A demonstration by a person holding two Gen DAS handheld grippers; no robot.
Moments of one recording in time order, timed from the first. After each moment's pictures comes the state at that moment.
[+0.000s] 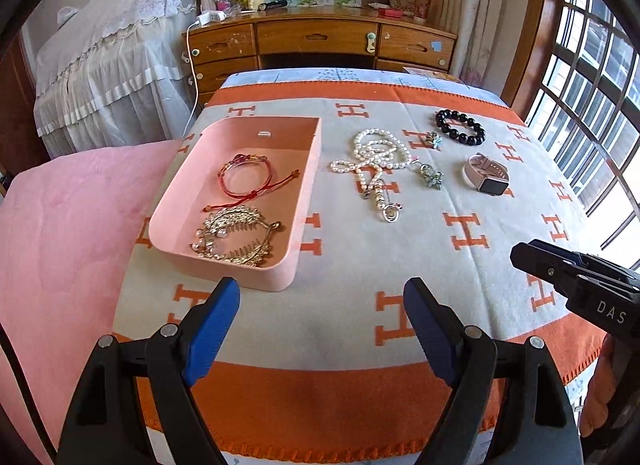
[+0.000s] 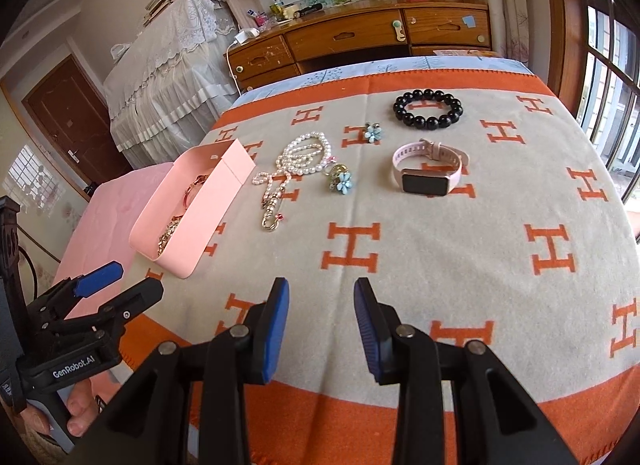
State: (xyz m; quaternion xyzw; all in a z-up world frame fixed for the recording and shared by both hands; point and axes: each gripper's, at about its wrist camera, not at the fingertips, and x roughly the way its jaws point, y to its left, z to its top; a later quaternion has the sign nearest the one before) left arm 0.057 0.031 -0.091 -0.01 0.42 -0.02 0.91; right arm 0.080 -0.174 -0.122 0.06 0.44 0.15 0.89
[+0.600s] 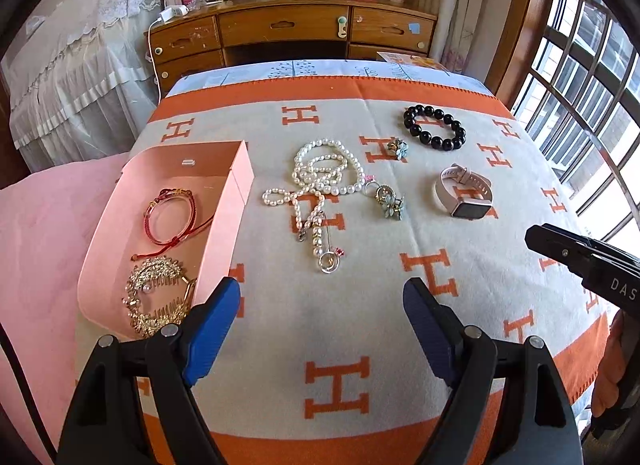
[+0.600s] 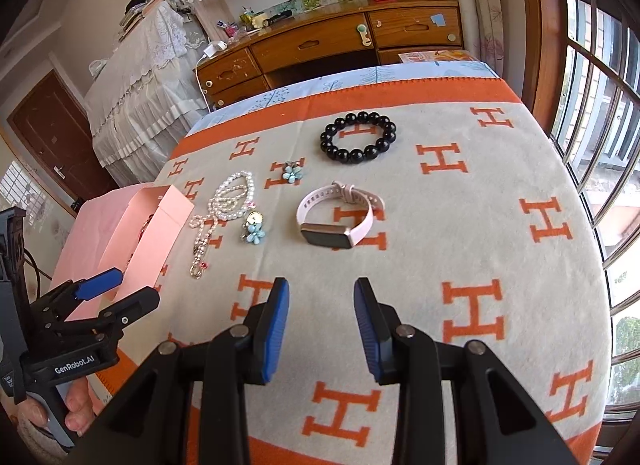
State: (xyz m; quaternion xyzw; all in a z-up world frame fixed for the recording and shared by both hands) left arm 0.130 -0.022 -0.089 -0.01 0.45 -0.05 0.89; right arm 0.139 -0.247 -0.110 0.08 0.45 0.12 0.88
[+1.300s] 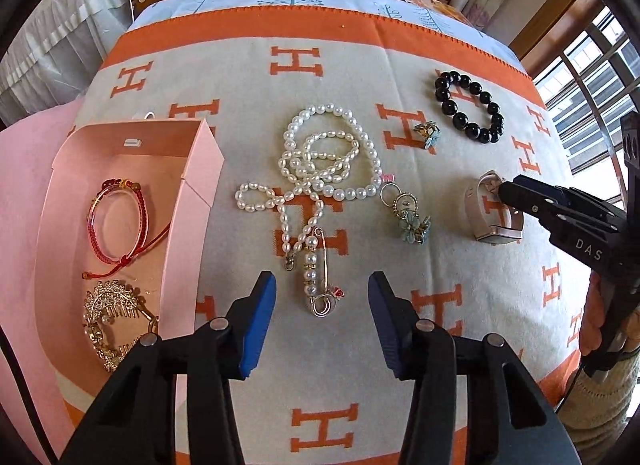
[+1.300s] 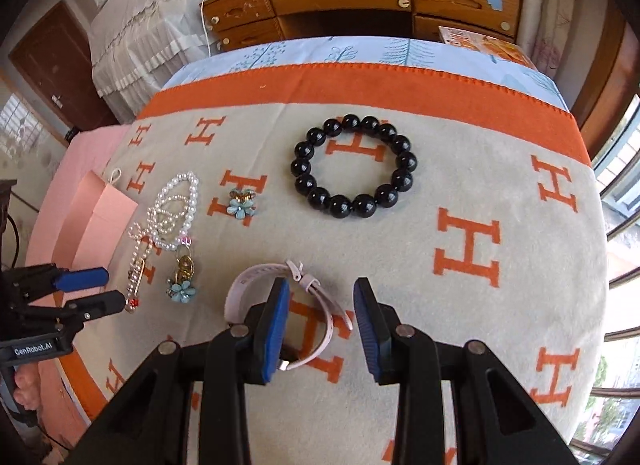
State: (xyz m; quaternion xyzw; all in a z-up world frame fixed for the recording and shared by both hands) left arm 0.223 -0.019 -0.121 -0.05 0.59 -0.07 0.80; right arm 0.262 -0.235 -0.138 -0.04 0.53 0.16 0.83
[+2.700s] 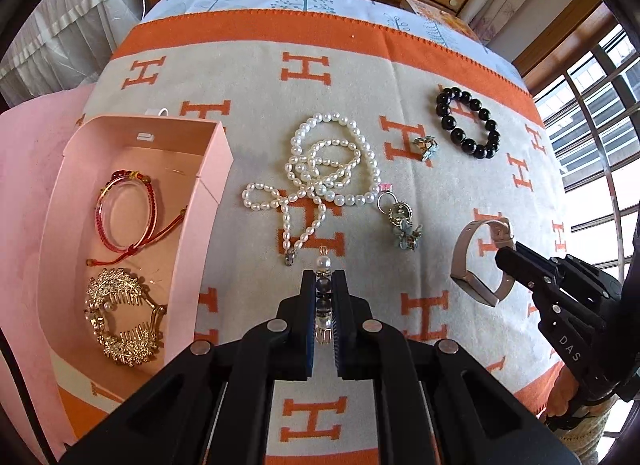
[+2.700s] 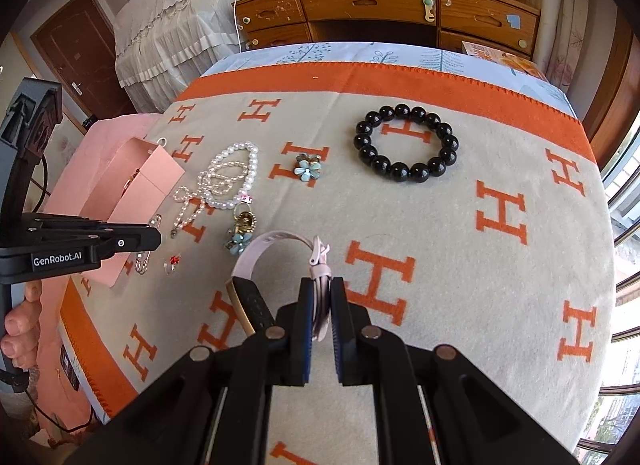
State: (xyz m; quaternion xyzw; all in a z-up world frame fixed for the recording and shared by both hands) left arm 0.214 -0.009 -0.103 -0.09 0.58 -0.06 0.81; right arm 0.206 -0.211 -0.123 -0.04 0.50 0.19 0.84
